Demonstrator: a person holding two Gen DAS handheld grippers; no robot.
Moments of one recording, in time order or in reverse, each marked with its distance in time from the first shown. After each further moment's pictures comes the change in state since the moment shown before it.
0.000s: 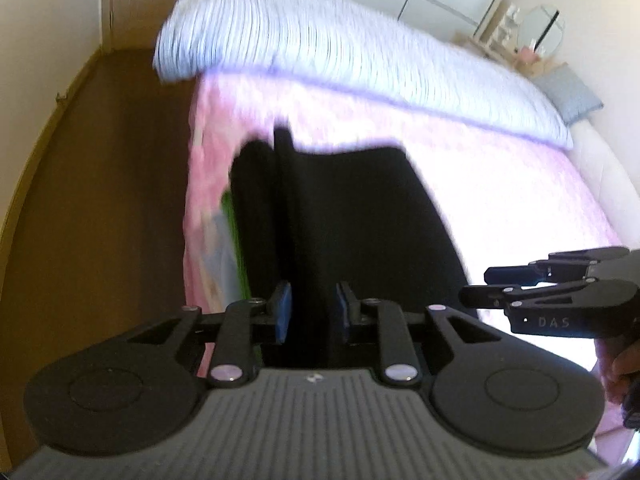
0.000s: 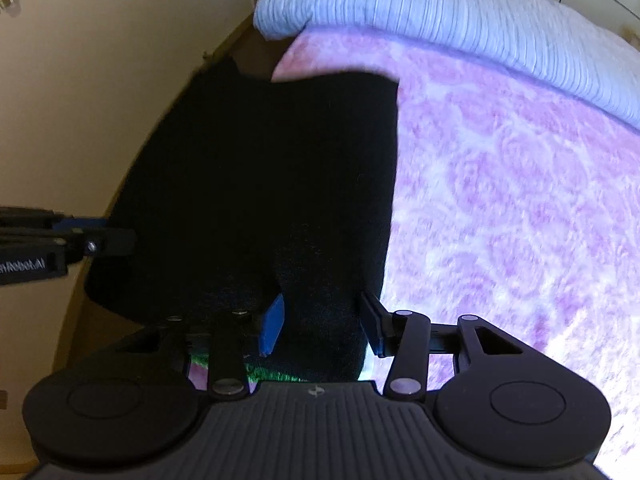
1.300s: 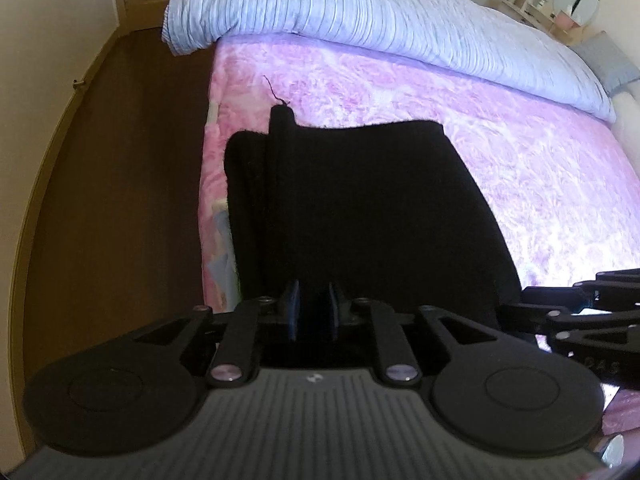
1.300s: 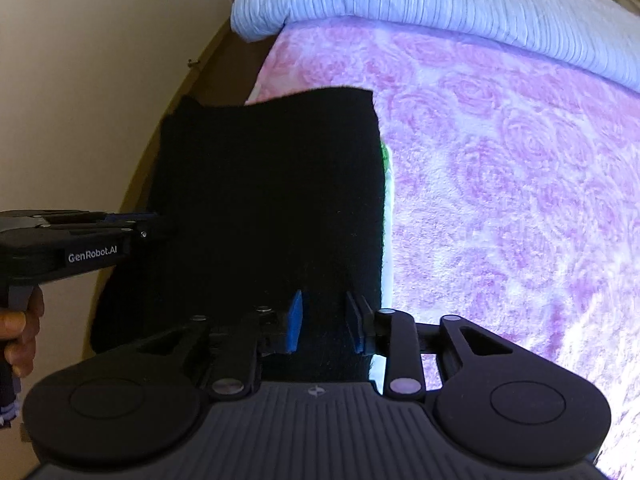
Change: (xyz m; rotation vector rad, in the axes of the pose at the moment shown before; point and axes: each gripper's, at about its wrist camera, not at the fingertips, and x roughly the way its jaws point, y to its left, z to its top) left arm 0.069 0.002 0.002 0.014 0.119 0.132; right arm 0.033 -0.007 0.024 0.088 0.062 0.025
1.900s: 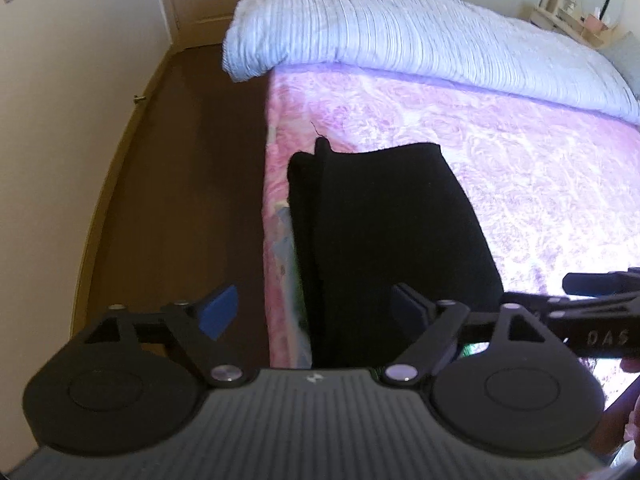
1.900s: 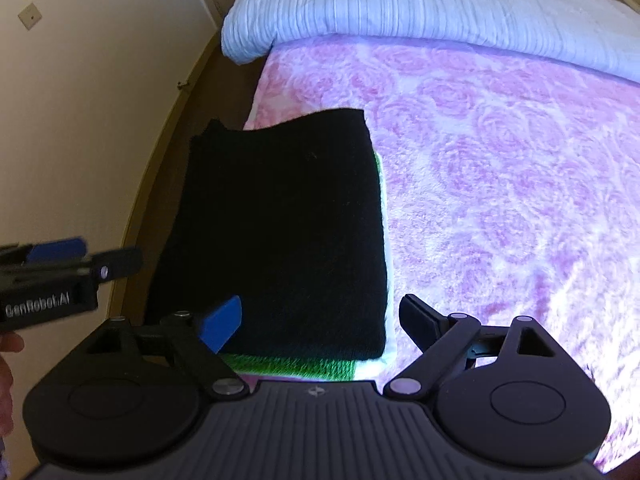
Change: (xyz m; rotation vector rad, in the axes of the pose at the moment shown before) left arm -0.130 -0.029 -0.020 -0.016 -0.032 0.180; right arm -0.080 0.018 -0.017 0.114 -0.044 0.006
